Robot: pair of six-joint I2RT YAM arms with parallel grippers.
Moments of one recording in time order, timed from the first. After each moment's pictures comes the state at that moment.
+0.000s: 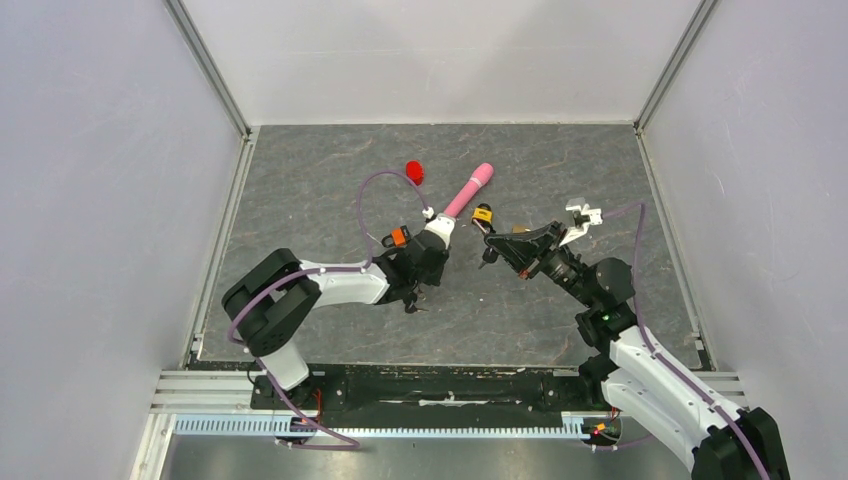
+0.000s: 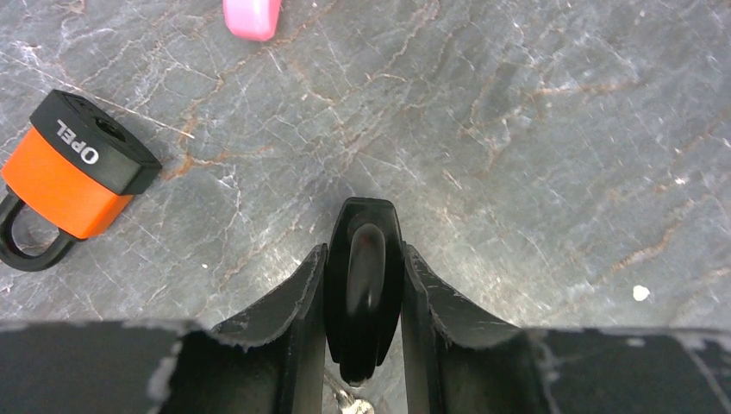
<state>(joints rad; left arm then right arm) -0.89 1.70 0.82 0.17 -0.31 -0.28 0.44 0.74 0.31 0.73 -0.44 0.64</state>
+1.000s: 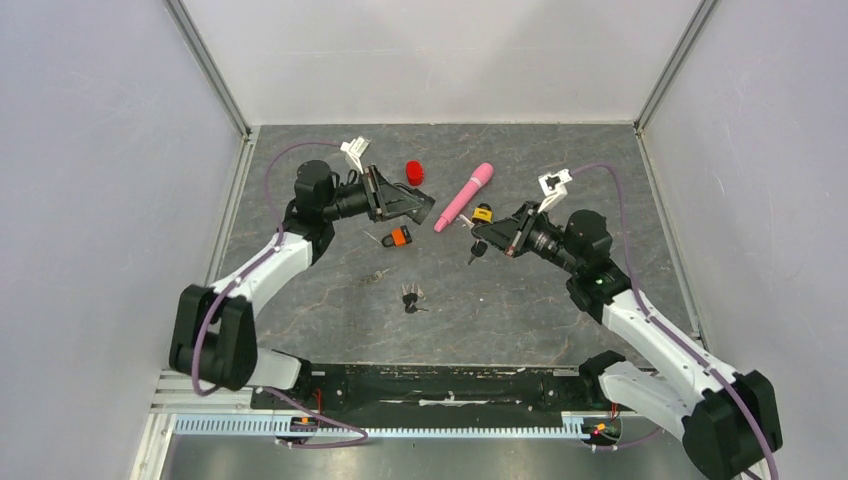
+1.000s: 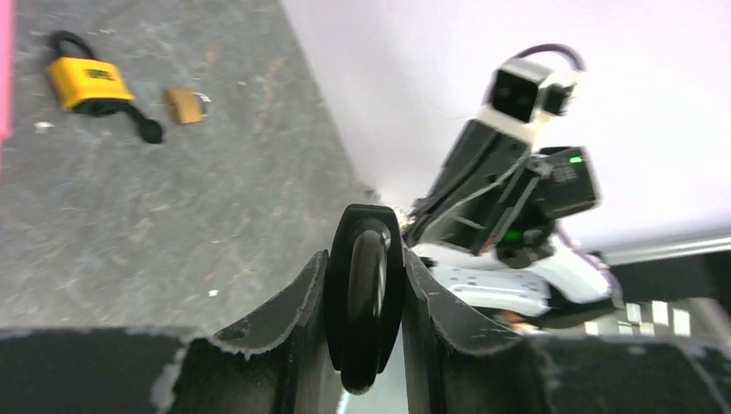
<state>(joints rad) -0.30 1.36 0.88 0.31 0.86 -0.91 0.44 0.94 0.59 0.27 -0.44 0.74</state>
